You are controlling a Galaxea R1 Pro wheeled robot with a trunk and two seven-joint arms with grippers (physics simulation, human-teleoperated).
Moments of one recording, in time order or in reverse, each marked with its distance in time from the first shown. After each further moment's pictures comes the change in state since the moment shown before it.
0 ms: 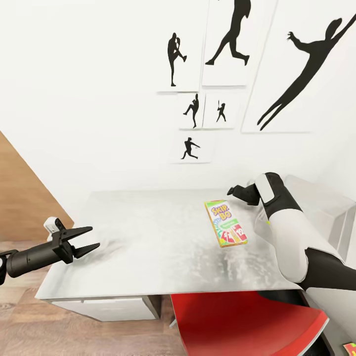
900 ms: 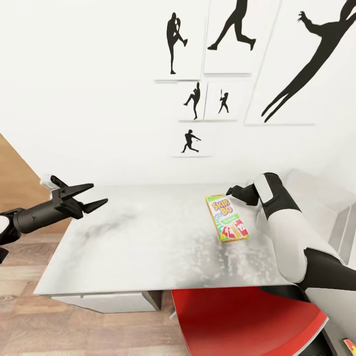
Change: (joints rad) left arm -0.269 -0.074 0.007 -0.068 0.014 -0.006 0.011; right arm 0.001 0.007 0.000 0.001 0.000 -0.001 0.000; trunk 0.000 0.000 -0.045
